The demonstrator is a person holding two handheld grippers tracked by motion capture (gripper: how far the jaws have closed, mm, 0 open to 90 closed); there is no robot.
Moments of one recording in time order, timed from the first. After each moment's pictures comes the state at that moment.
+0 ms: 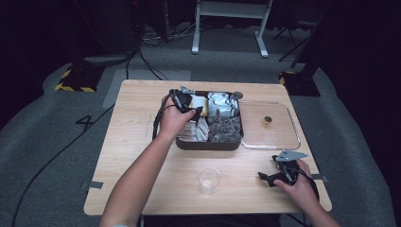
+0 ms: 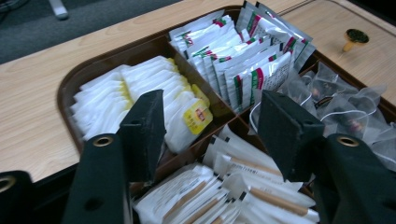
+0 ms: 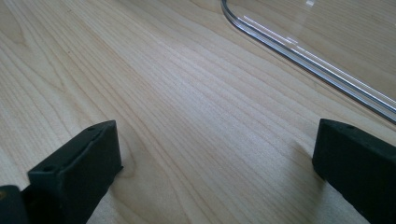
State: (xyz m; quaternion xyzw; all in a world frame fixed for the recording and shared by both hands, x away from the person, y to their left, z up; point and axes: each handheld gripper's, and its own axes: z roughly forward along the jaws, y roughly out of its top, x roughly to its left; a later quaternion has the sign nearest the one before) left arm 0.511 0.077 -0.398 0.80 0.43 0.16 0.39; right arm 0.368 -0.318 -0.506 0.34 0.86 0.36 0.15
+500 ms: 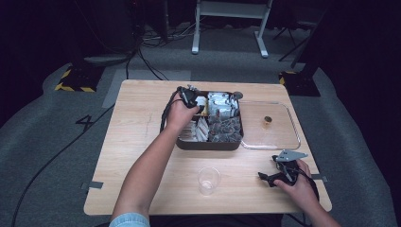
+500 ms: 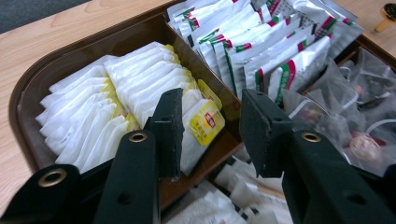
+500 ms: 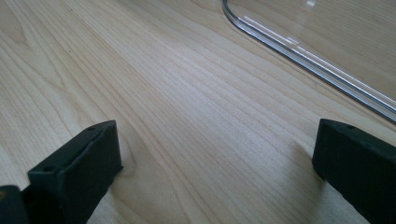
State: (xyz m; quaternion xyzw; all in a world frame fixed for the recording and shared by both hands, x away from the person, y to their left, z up) left arm 0.552 0.064 -0.422 0.82 0.43 0.13 0.36; right arm 0.368 -0.319 -0.506 0.34 0.86 0.36 0.15
